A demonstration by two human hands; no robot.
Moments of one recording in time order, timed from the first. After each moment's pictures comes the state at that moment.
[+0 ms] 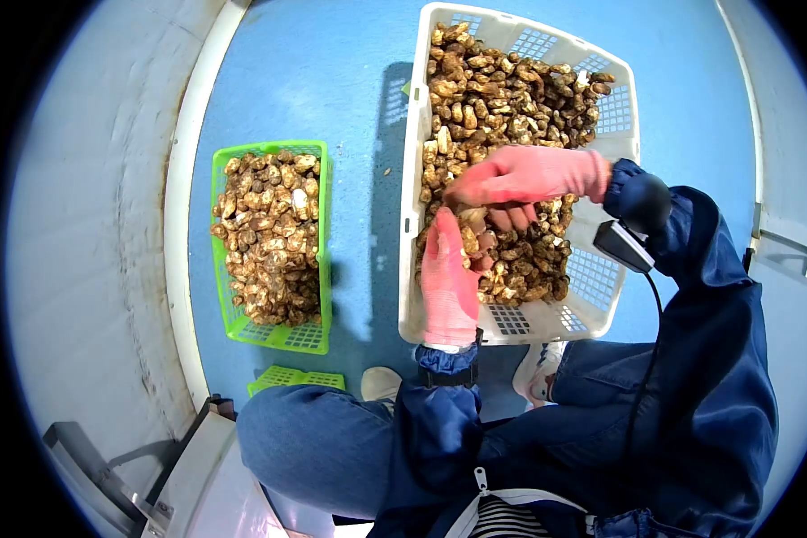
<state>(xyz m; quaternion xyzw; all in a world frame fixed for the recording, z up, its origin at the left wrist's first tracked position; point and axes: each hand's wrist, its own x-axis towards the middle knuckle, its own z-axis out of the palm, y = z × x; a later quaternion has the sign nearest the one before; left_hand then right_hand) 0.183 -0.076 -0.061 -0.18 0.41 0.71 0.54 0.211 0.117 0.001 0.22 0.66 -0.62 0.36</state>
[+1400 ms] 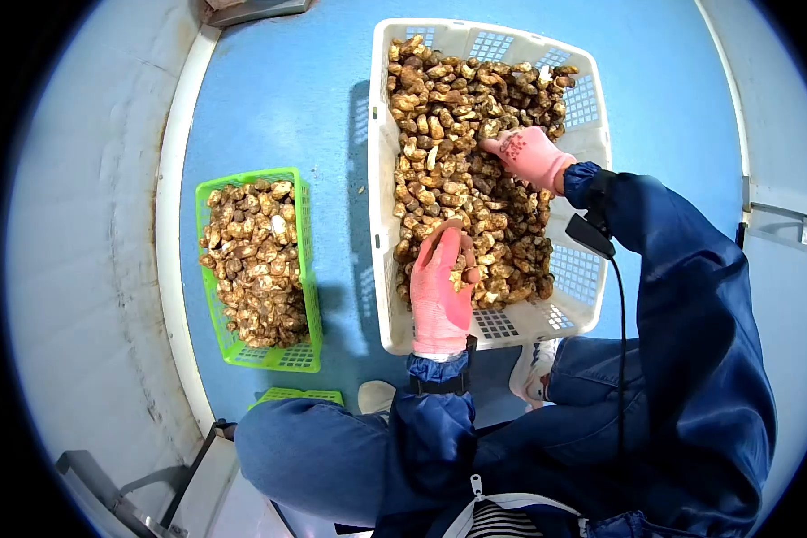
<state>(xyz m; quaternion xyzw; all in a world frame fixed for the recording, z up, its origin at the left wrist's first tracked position) 0.198 -0.078 -0.047 0.07 0.56 0.65 0.52 0.297 0.174 -0.122 0.15 0.98 0.02 0.13</state>
